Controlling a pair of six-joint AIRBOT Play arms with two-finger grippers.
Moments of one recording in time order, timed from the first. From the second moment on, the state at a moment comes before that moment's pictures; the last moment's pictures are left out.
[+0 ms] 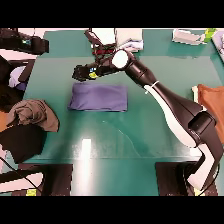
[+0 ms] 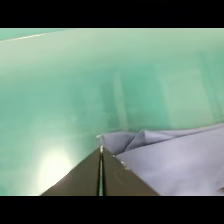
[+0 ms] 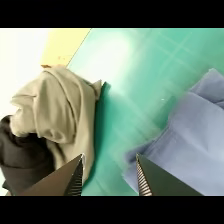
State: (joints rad) left arm -0.06 -1.33 1.70 1.40 -1.12 -1.44; right arm 0.67 -1.87 2.00 -0.89 0.87 1.54
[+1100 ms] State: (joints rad) left arm -0.18 -1.33 1.70 1.40 -1.14 -1.44; right arm 0.34 -1.66 1.44 -1.17 1.06 1.98
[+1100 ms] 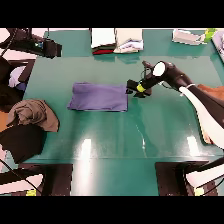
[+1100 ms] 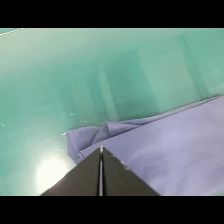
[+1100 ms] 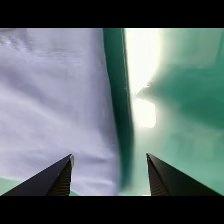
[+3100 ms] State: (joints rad) left arm -0.36 -1.33 1.70 1.35 -1.19 -1.44; right arm -0.62 -1.41 1.69 -1.34 1.19 1.82
